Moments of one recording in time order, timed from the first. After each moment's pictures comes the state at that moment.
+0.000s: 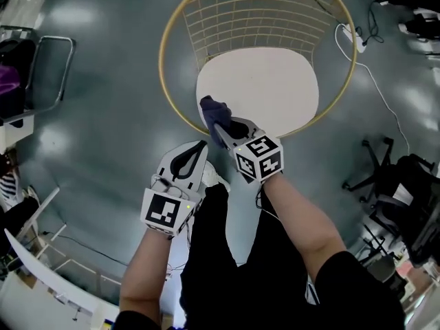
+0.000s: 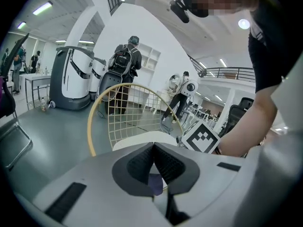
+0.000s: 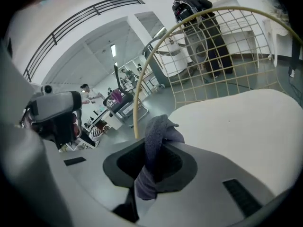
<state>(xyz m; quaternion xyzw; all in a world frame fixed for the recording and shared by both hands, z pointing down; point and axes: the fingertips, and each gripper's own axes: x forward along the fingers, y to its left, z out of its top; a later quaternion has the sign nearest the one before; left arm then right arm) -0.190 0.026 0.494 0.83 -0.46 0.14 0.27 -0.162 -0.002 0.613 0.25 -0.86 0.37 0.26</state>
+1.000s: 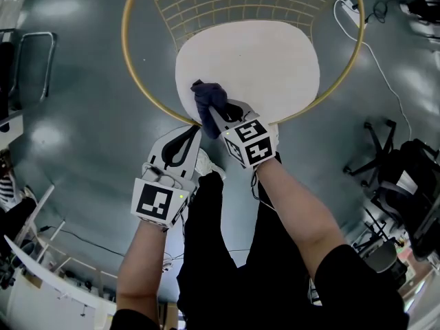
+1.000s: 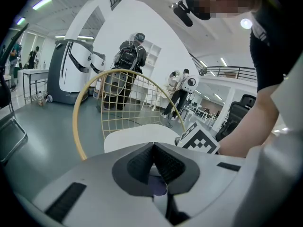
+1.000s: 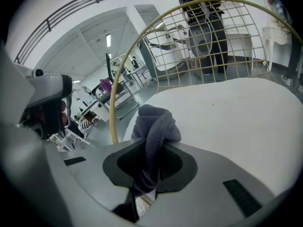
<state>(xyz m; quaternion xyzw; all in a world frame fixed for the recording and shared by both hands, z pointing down) -0.164 0.023 0.549 0.84 -0.45 0.15 0.28 -0.132 -0.002 0.682 0.28 -0.84 0.34 0.32</state>
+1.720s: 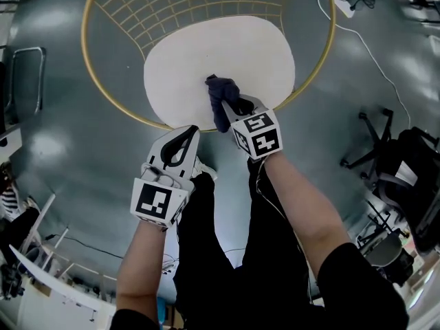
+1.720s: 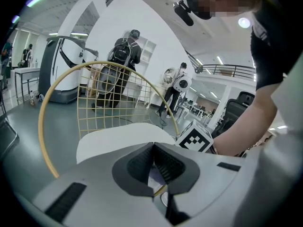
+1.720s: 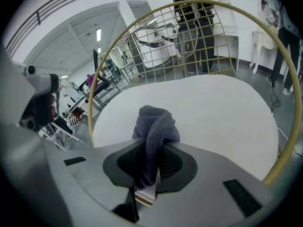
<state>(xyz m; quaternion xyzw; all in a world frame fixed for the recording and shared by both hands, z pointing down) -0.088 0.011 0.553 0.85 -0.42 0.15 0.28 -0.014 -0.027 0.700 0.33 -0.80 0.34 0.36</state>
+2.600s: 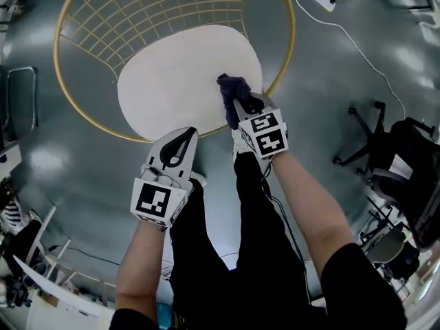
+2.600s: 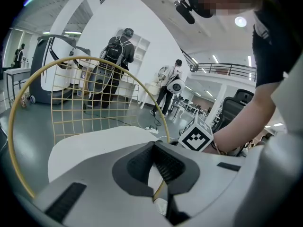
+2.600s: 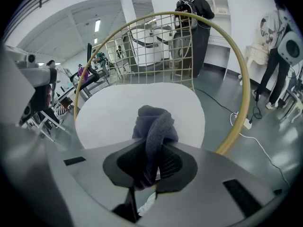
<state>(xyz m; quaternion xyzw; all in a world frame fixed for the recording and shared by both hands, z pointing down) -0.009 -0.005 0.546 0.86 -0.40 0.15 0.28 0.108 -0.053 0.687 0.38 -0.78 0.29 0.40</state>
